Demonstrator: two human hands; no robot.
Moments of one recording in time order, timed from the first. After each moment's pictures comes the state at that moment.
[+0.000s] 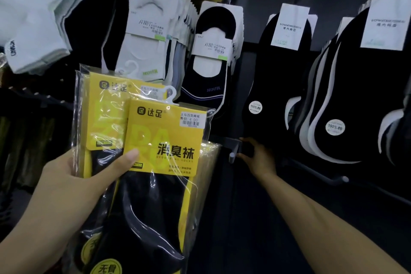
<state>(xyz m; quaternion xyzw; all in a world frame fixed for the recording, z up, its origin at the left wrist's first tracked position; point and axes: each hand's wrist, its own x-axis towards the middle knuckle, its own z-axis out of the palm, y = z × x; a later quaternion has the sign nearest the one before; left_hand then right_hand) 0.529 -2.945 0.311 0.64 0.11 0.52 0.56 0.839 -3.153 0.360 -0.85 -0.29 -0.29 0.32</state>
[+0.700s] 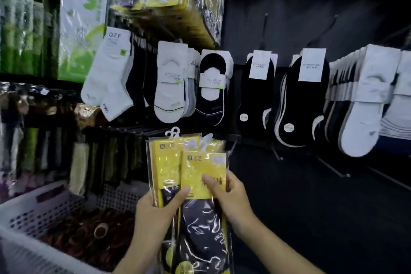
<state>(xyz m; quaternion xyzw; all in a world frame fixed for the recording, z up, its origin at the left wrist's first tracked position) 0.412 -3.027 0.330 0.63 0.12 0.38 0.67 0.504 -3.152 0.346 -0.65 -0.32 0.03 0.69</state>
